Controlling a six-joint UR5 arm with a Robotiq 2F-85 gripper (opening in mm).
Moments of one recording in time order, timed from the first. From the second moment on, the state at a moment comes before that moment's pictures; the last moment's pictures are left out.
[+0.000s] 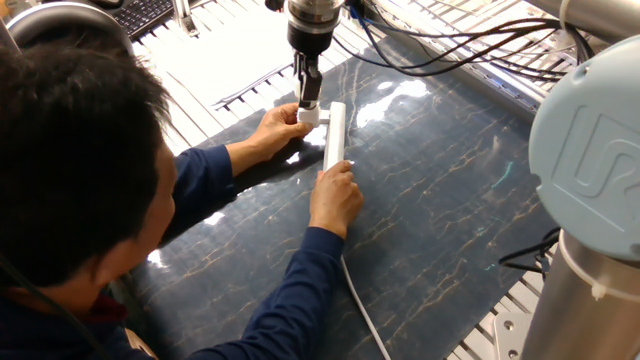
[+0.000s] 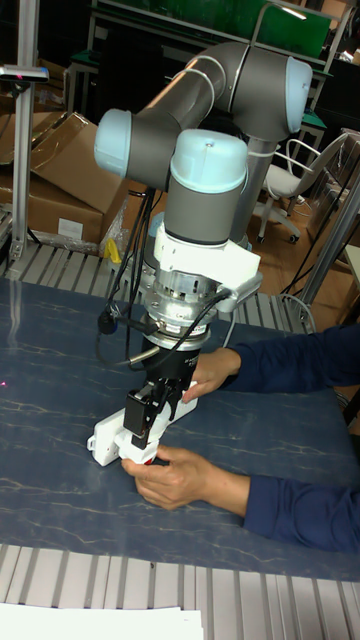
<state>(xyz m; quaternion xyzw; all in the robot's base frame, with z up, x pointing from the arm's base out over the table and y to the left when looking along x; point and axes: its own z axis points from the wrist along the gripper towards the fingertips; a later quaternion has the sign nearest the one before) 0.642 -0.006 0.112 -0.50 0.86 -0.01 0.07</state>
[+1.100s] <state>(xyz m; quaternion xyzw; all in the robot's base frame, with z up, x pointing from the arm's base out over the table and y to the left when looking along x) 0.631 -0.012 0.109 -0.48 0.87 -0.01 0.06</state>
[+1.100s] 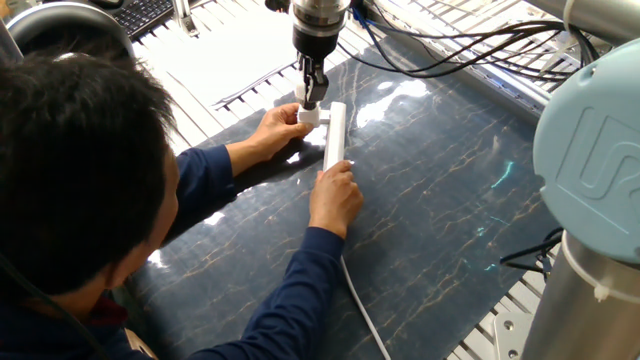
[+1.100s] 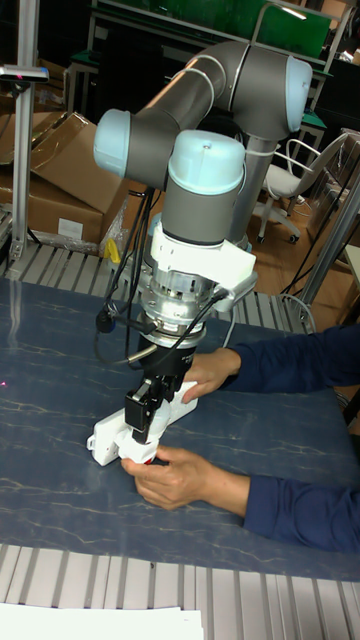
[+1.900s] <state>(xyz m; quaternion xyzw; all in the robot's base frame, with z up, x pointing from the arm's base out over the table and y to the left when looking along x) 0.614 -0.003 0.105 -0.29 0.96 0.05 0.03</state>
